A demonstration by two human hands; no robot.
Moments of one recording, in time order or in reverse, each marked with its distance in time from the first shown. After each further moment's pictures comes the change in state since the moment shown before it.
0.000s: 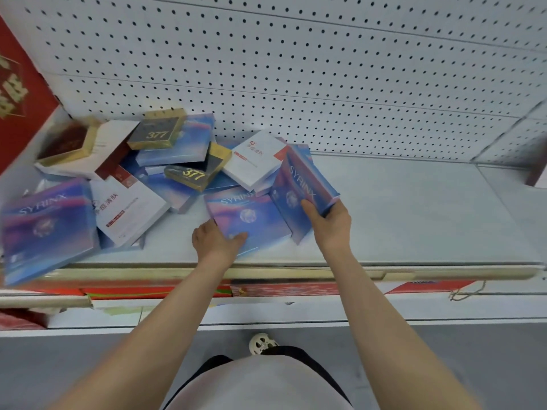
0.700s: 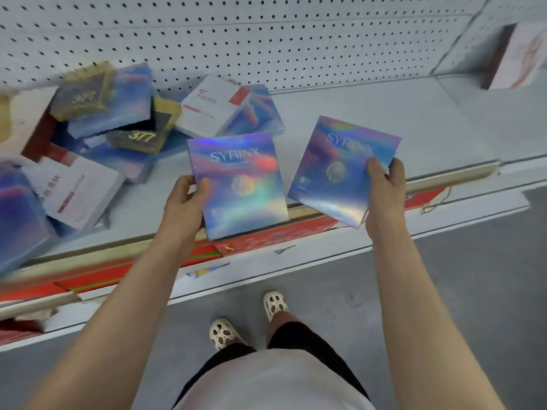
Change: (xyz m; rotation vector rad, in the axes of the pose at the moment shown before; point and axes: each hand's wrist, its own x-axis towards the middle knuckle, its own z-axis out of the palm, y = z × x) left_hand -0.046 0.002 -0.027 -0.778 -0.296 0.115; right_hand -0.056 0.040 -0.107 0.506 0.321 0.143
